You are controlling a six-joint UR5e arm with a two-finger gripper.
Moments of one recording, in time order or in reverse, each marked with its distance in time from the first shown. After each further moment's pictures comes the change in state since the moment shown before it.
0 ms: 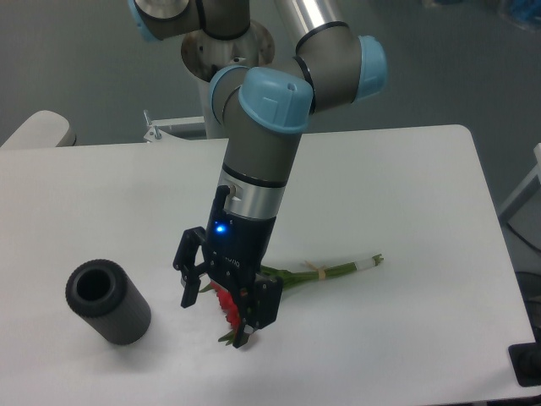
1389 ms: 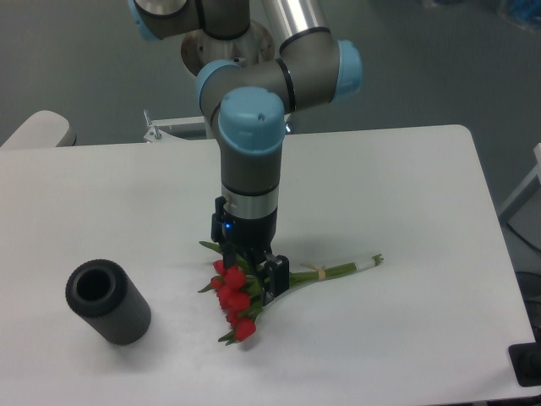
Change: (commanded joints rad) arm -0.014 0.032 -0.224 -0.159 0.504 0.348
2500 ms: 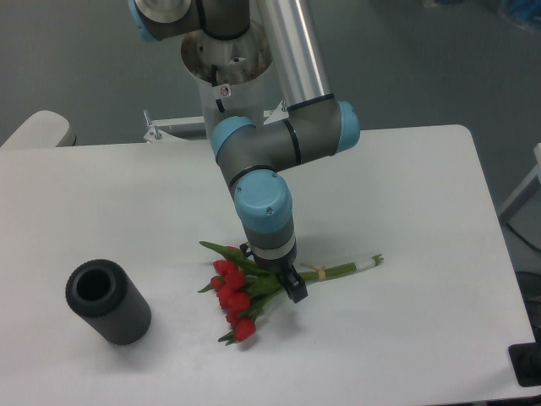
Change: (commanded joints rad) arm 0.017 -0.138 -0.081 0.009 0.074 0.065
